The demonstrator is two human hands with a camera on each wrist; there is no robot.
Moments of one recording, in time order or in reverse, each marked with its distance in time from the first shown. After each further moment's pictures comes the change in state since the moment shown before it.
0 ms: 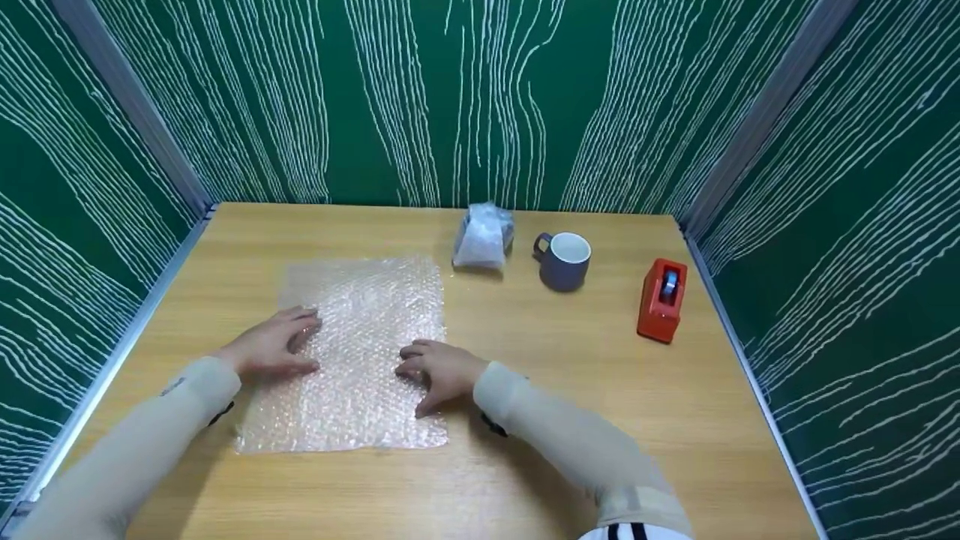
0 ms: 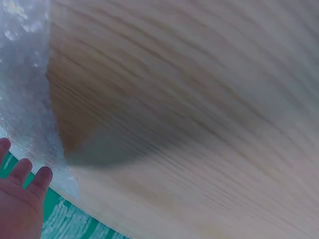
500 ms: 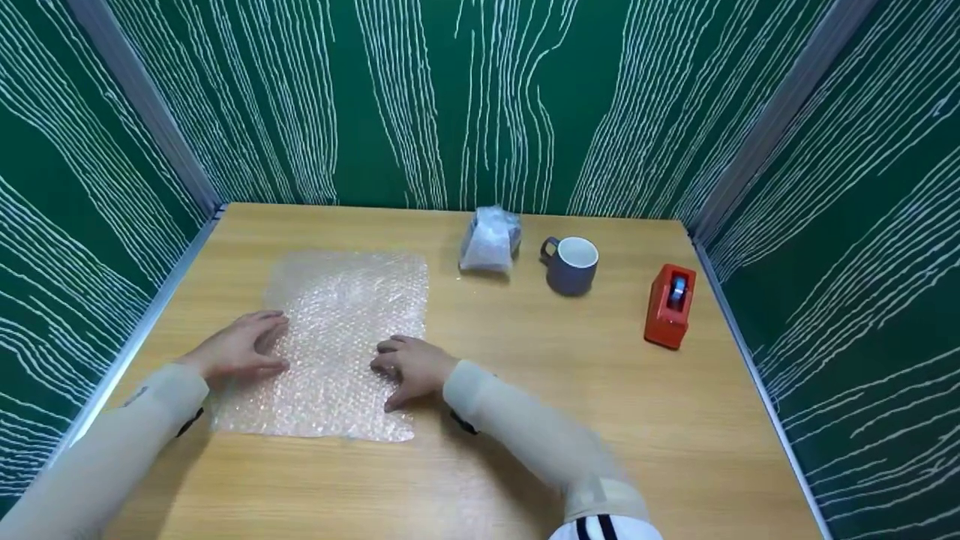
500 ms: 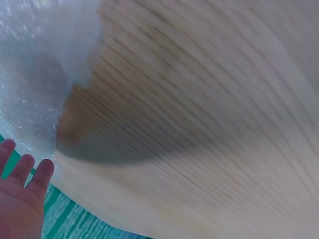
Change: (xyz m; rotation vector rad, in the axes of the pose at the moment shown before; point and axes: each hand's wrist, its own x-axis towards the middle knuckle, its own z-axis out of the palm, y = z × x) left_hand -0.038 -0.032 -0.016 -0.098 0.028 -0.196; right_hand 0.052 -0.022 0.002 -0.027 0.018 0.016
